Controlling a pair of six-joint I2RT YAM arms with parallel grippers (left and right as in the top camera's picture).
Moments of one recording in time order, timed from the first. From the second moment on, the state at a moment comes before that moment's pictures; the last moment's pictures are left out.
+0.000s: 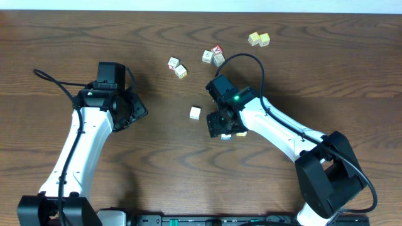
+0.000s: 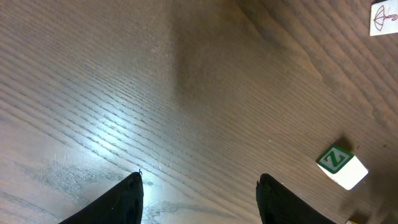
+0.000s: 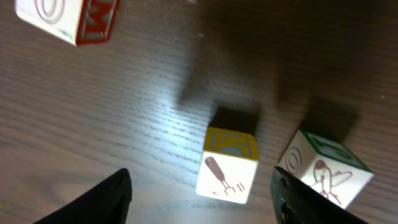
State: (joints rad) left arm -0.04 1.46 1.08 -0.90 0.04 -0.59; right arm 0.64 1.85 1.26 -0.83 -0.07 0.46
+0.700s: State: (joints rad) left arm -0.04 1.46 1.08 -0.92 0.04 -0.59; right arm 0.64 1.95 1.25 -0.81 -0.04 0.56
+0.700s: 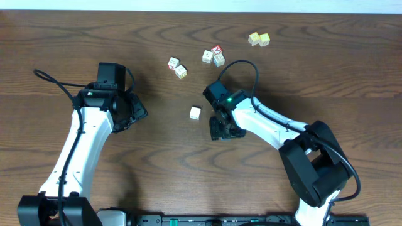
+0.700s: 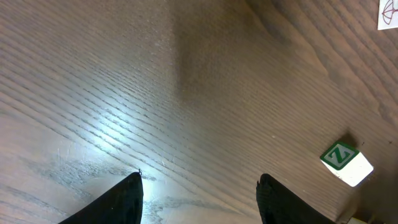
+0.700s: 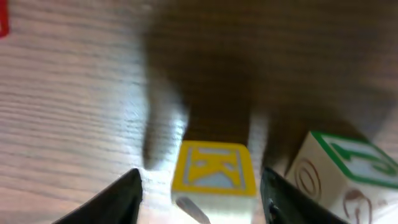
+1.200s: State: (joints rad) left arm -0.04 1.46 1.08 -0.92 0.04 -0.59; right arm 0.62 1.95 1.25 -0.54 -0.04 0.65
